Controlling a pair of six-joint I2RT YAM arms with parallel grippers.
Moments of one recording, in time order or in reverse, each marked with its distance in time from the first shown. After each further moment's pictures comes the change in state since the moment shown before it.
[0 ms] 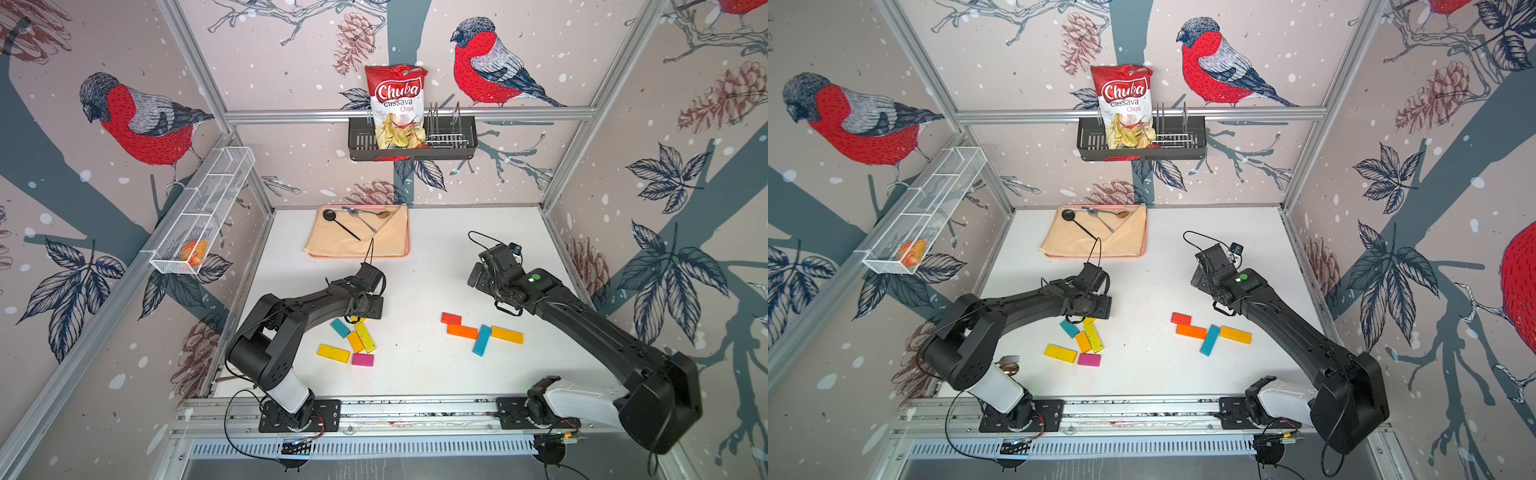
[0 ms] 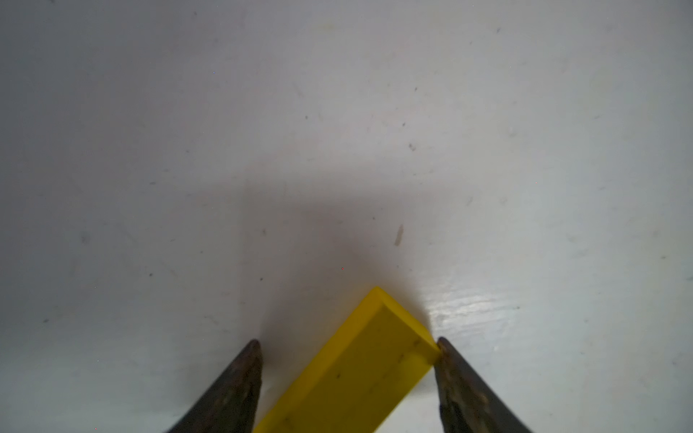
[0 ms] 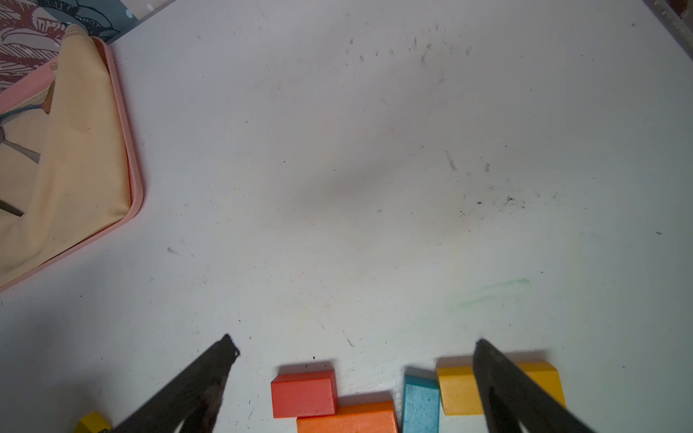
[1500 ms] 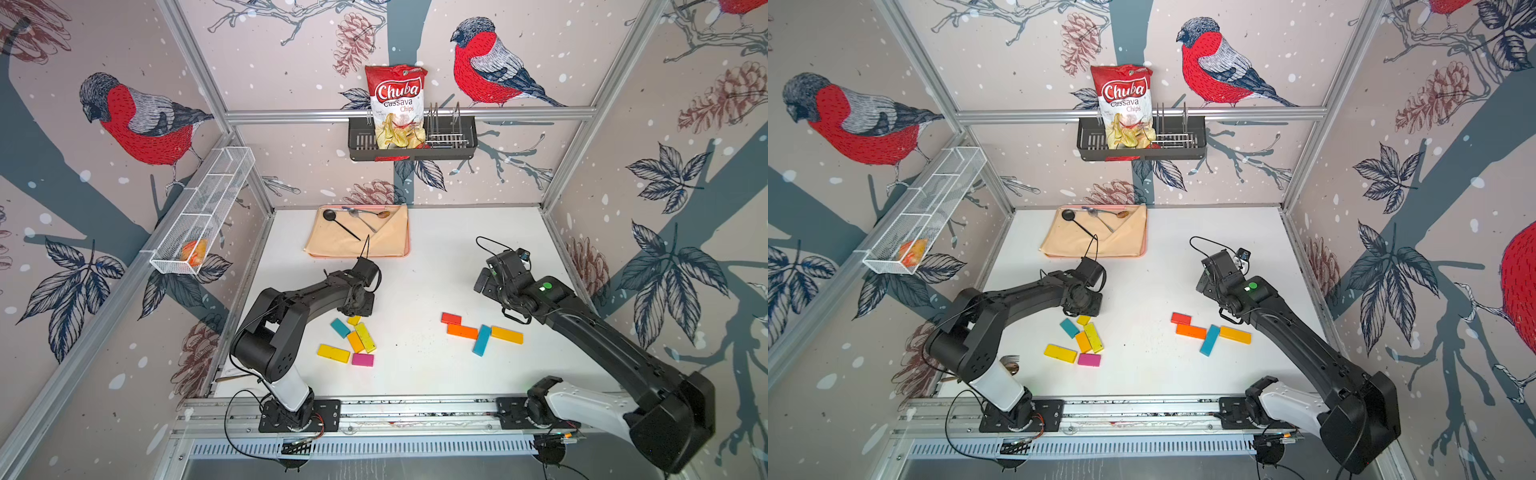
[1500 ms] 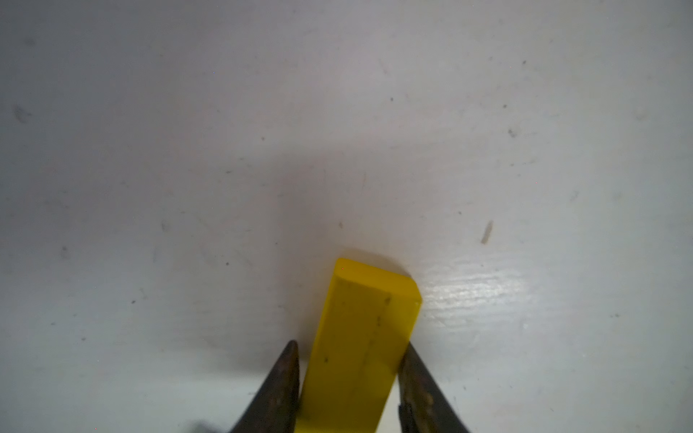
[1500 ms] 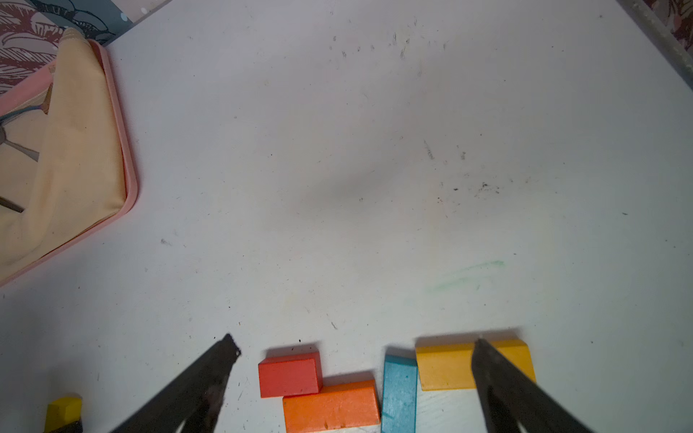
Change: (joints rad) left arm 0.066 0.038 0.073 -0.138 -0.010 0.054; right arm 0.000 -0.095 -0.045 -0.049 0.000 0.027
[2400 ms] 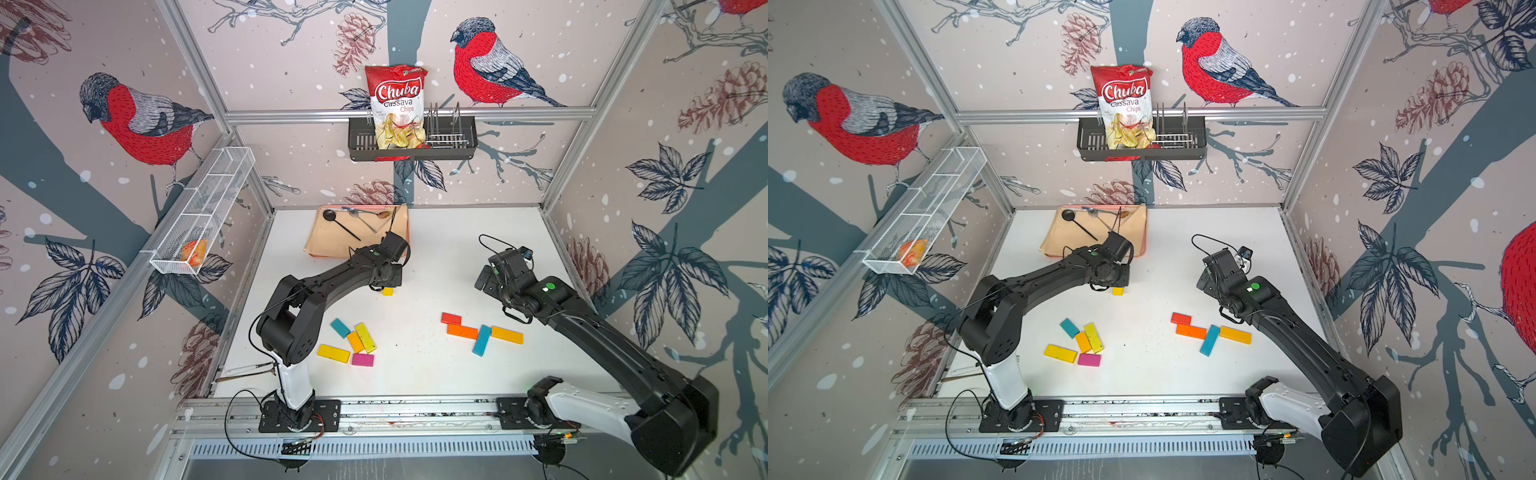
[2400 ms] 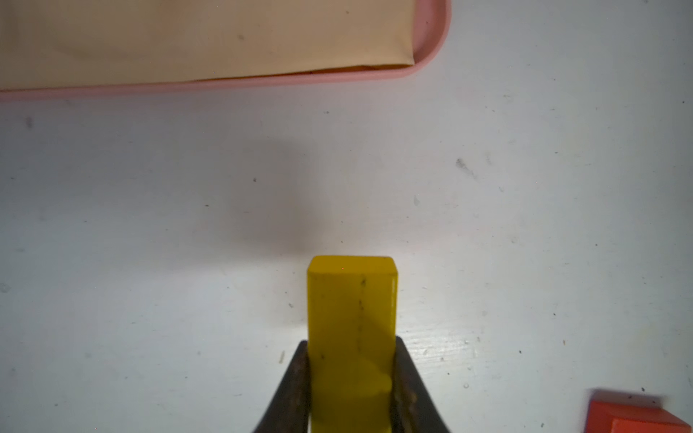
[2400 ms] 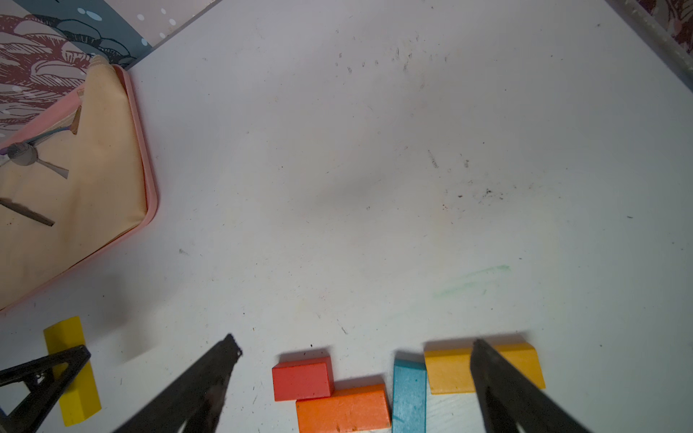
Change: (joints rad) left arm -0.154 0.171 0.406 -0.070 -0.016 -0.211; right arm -0.002 -0.019 0.010 0.006 0.004 0.003
